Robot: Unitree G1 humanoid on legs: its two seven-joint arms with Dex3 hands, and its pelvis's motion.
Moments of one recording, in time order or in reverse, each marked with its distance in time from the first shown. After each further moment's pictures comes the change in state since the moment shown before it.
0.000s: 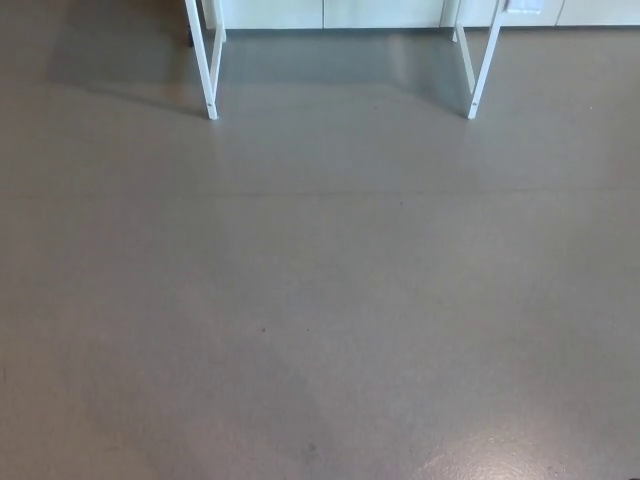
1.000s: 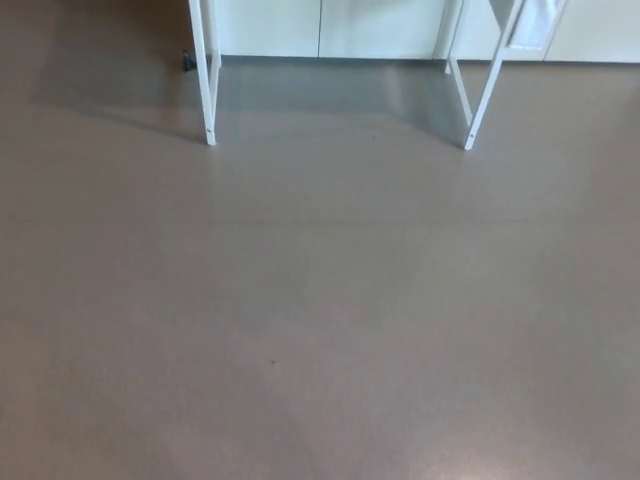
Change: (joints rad) left_arm -0.010 0.035 -0.029 0.001 0.009 0.005 0.037; right_arm 0.001 0.006 0.020 0.038 -0.011 -0.078 0.002
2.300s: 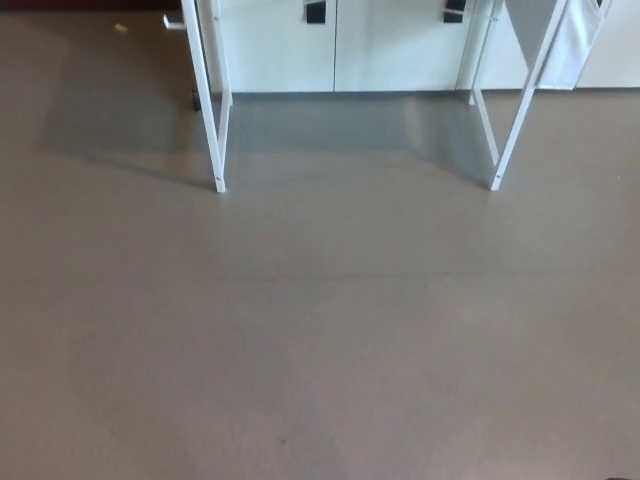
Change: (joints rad) left_arm -0.005 -0.040 -0.047 -0.018 0.071 -0.030 0.056; right_arm -0.030 -0.023 0.039 0.016 -0.012 -0.018 -0.010
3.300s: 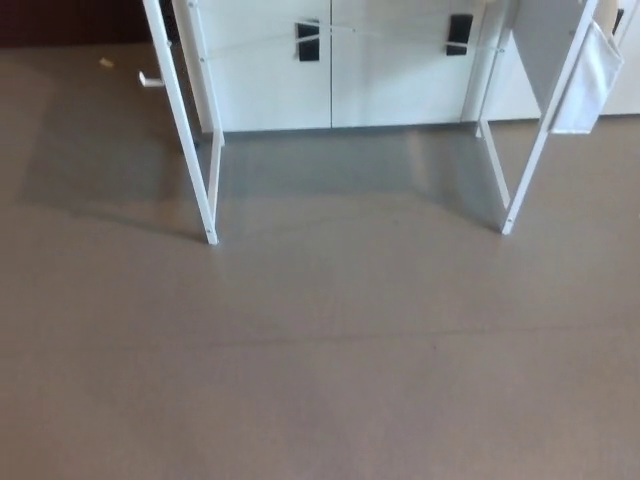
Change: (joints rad) left_arm -0.003 0.043 -0.013 0.073 0.039 -0.081 0.017; right_arm -0.007 0.001 0.039 0.007 -0.005 0.005 -0.003
